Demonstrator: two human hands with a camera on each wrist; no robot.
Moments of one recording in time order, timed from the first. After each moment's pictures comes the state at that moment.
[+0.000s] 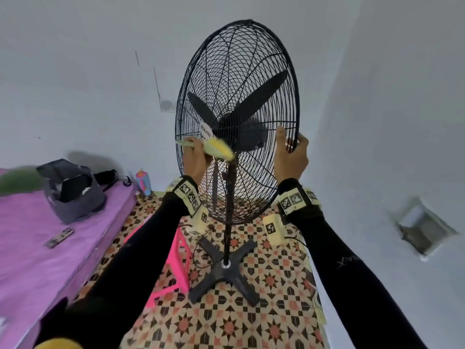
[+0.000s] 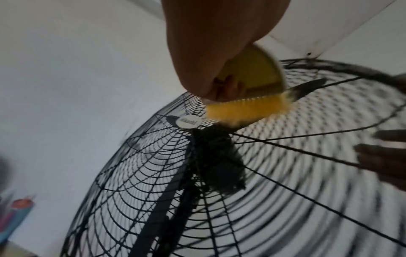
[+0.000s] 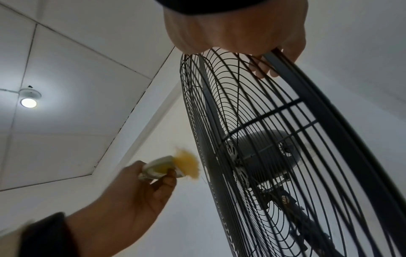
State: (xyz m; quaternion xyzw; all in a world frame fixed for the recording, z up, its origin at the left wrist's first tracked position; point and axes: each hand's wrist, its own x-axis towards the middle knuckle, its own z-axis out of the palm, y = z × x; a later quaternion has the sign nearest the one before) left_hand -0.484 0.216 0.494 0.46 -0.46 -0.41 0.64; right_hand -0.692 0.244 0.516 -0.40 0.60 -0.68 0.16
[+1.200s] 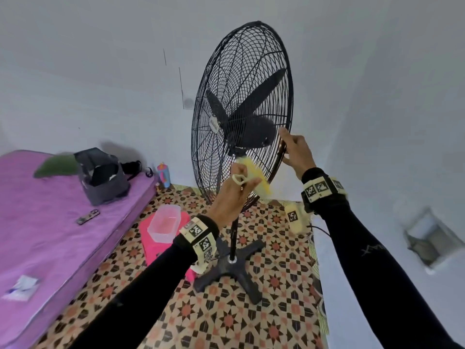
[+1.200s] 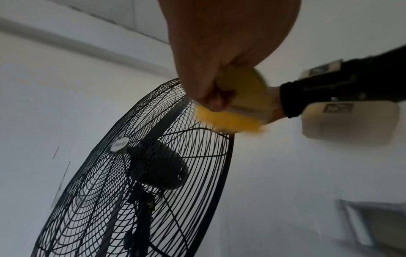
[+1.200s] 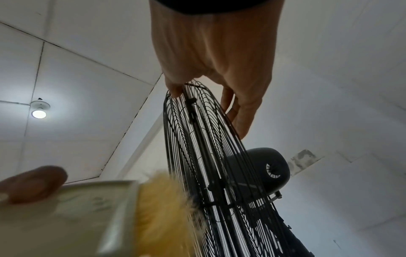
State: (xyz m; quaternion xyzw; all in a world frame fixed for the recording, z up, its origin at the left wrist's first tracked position) left_hand -0.573 0.353 0.462 0.41 -0.71 -0.31 0.48; right_hand -0.768 0.240 0.524 -0.55 0.55 -0.50 0.38
